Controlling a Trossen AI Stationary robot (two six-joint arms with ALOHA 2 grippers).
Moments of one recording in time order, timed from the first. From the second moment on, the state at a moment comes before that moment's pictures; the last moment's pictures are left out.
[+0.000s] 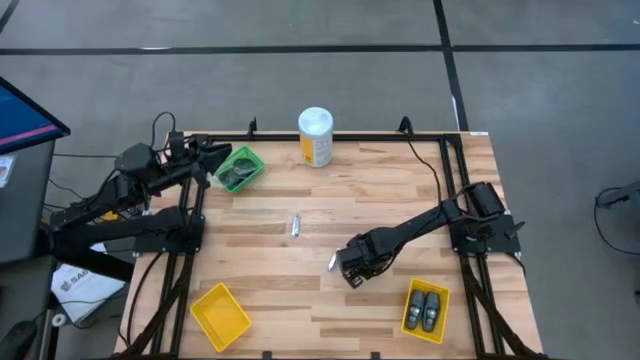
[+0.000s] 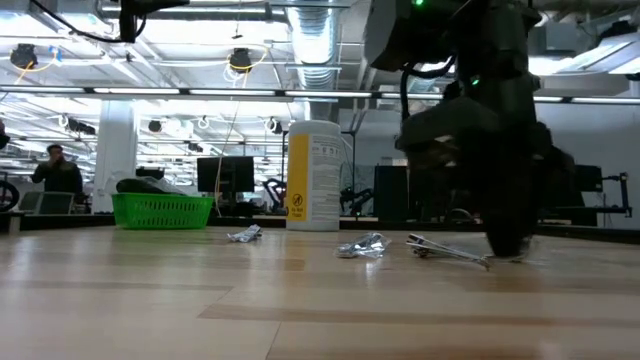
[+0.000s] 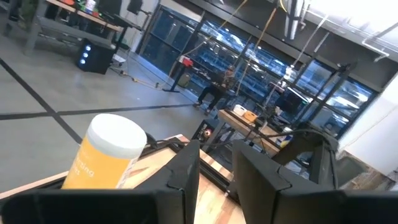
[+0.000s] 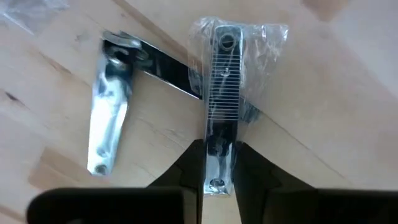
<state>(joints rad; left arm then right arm) 0.39 0.44 0.69 -0.18 -0.11 -0.51 0.30 1.92 1.22 -0.82 -0.10 1.19</state>
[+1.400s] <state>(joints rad) 0.18 1.12 0.69 0.72 0.29 -0.72 0.07 1.53 1.41 -0.13 0.05 0.64</state>
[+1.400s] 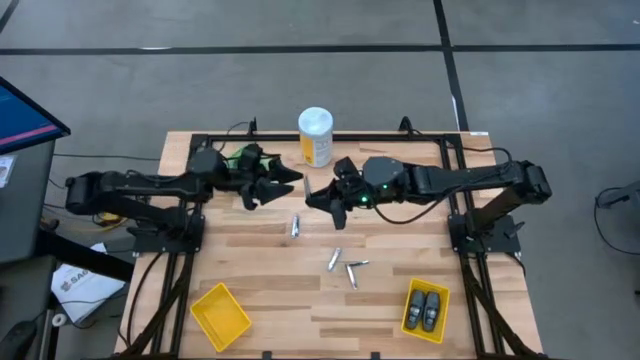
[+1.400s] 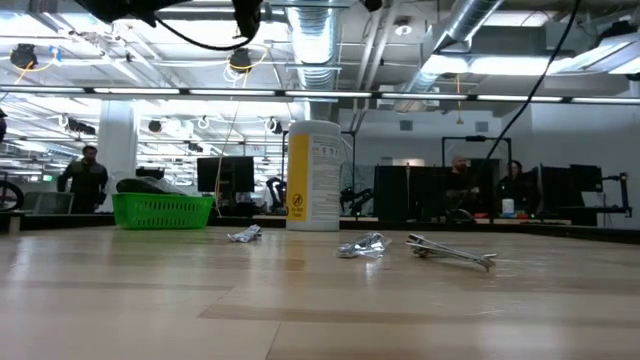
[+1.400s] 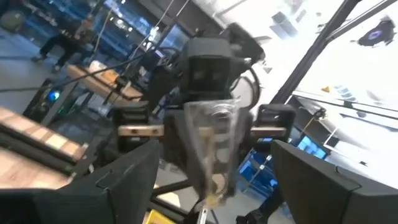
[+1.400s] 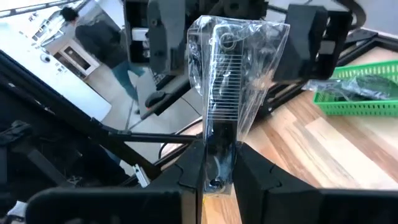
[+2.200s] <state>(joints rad) 0.14 1.21 0.70 0.77 0.28 -0.71 0.05 1.58 1.41 -0.09 -0.03 0.64</state>
